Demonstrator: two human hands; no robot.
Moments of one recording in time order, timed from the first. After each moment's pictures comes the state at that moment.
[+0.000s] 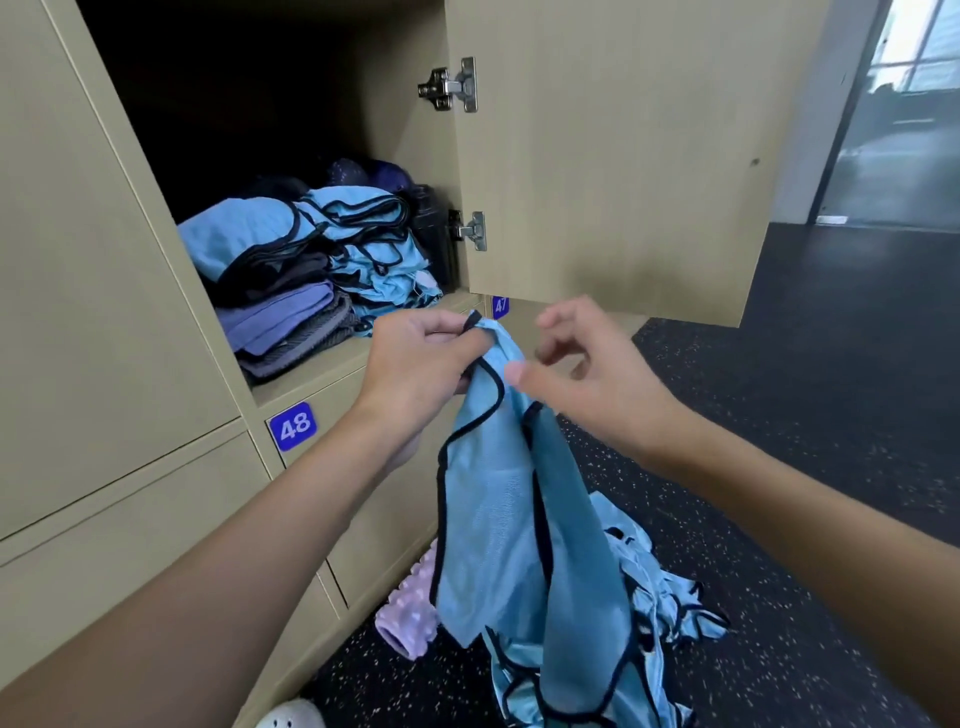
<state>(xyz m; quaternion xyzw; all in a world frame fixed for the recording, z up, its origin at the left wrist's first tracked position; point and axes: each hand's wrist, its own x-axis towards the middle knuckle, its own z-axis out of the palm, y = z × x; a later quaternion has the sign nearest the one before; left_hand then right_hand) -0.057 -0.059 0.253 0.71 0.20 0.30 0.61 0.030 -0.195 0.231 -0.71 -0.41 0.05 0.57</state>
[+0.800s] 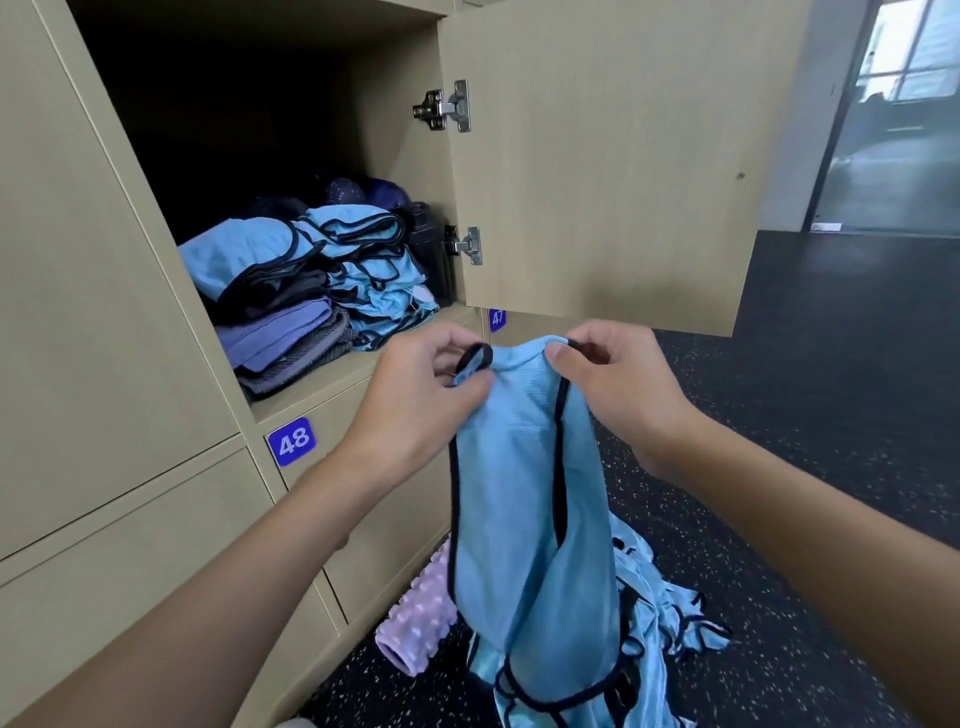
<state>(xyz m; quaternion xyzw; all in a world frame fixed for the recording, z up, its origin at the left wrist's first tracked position) -0.070 -0.061 0.246 0.84 0.11 0.30 0.44 0.042 -0.198 0.236 -0.73 -0.30 0.02 0.61</state>
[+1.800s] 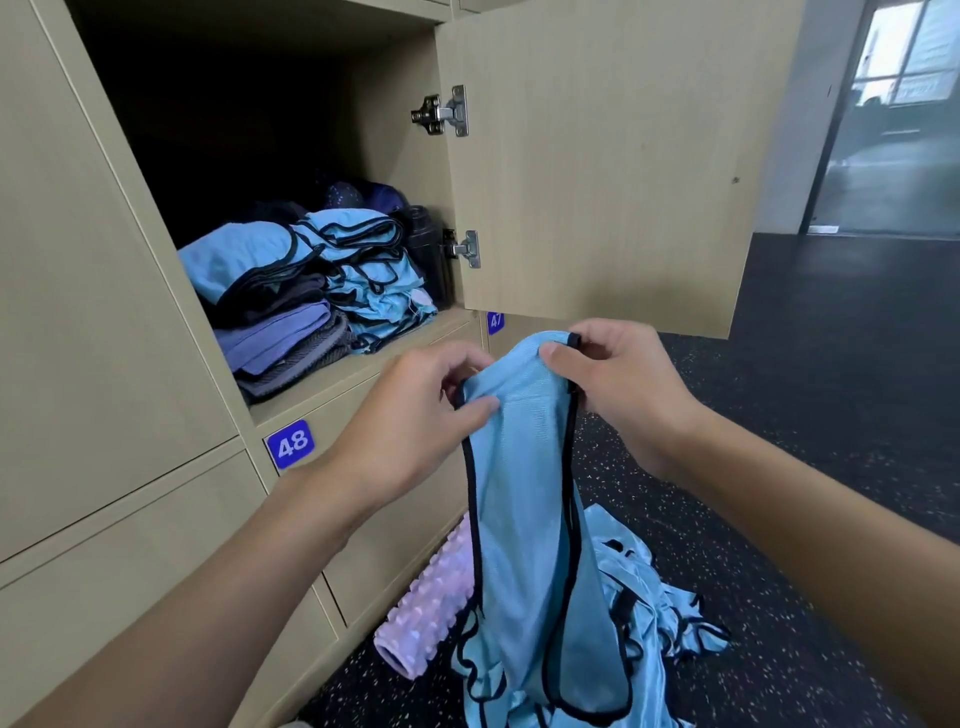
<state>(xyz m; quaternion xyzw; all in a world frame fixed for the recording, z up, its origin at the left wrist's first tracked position) -0.080 -0.056 0.246 0.91 0.04 0.27 0.31 0.034 -0.204 0.246 -0.68 -0.28 0.09 0.67</state>
